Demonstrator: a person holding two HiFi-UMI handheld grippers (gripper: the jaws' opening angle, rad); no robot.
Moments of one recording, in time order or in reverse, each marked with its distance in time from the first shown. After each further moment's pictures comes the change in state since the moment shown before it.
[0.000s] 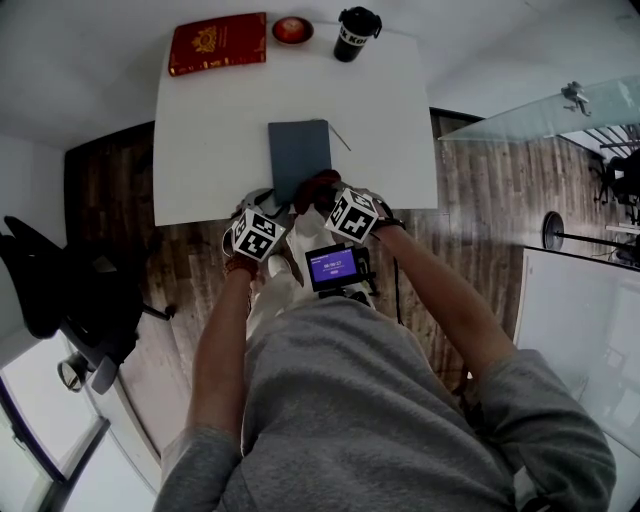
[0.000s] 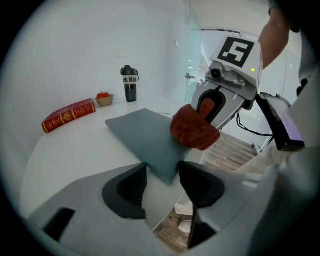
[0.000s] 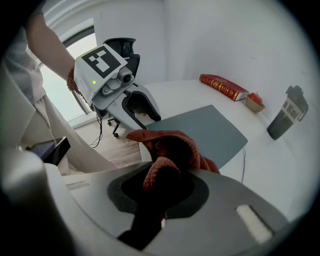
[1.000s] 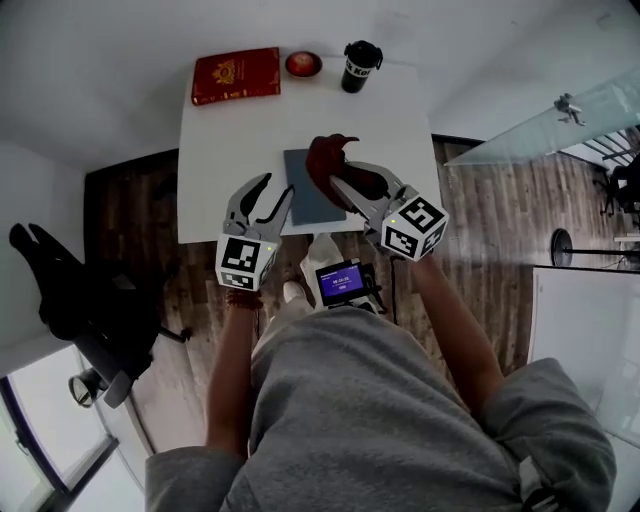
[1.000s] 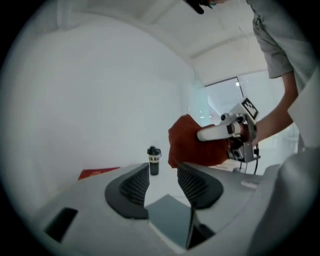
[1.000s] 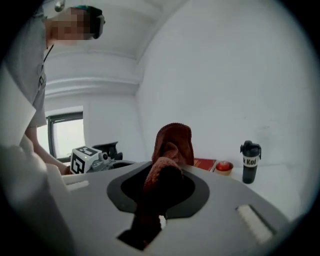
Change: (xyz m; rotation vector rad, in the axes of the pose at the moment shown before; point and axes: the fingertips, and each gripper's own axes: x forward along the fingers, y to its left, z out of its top) left arm -0.190 0.037 0.182 -0.048 -0.633 0.191; right arm -0.235 -0.041 0.166 0.349 -0.940 -0.123
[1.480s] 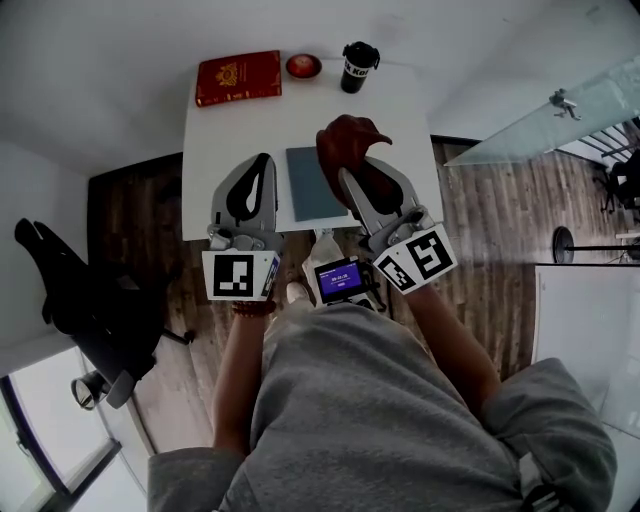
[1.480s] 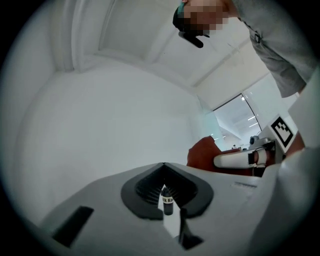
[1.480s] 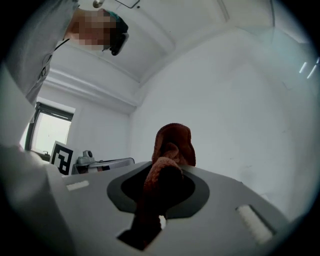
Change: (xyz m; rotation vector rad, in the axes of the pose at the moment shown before) left arm -0.057 0.002 0.143 0.043 -0.359 0.181; right arm -0.040 0.053 0.089 -0.153 -0.312 -0.220
